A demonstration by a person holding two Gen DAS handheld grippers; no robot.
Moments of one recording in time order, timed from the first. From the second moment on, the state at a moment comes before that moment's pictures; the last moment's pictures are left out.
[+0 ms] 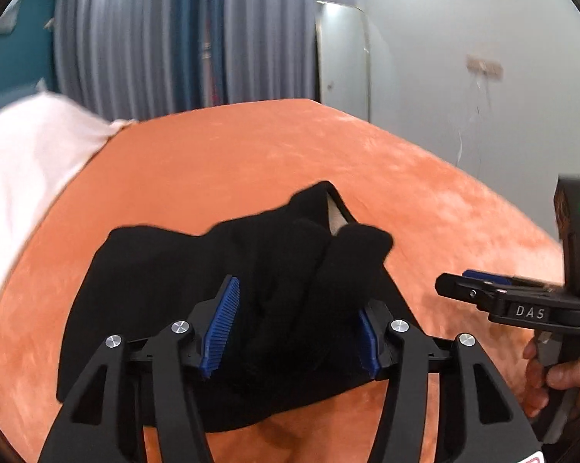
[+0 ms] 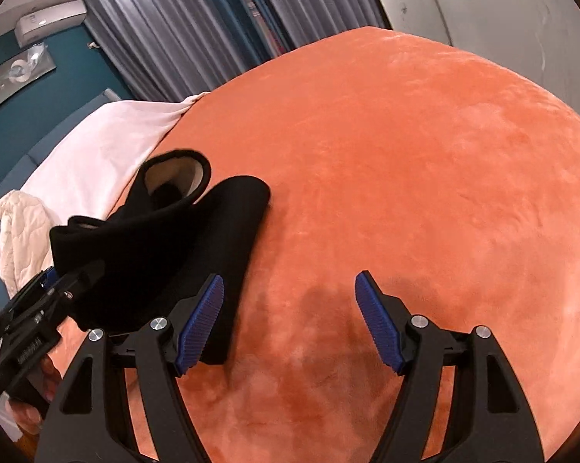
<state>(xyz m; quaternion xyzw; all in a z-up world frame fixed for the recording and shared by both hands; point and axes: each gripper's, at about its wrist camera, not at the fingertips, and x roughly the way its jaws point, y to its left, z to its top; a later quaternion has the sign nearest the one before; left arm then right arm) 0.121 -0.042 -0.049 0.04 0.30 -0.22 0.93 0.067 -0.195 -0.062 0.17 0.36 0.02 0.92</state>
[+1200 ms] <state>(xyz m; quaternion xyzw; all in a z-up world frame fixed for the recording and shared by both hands) 0.095 -0.036 -0.050 0.05 0.24 -0.26 0.94 0.155 -0.217 -0.074 0.28 0.43 0.10 0.86</state>
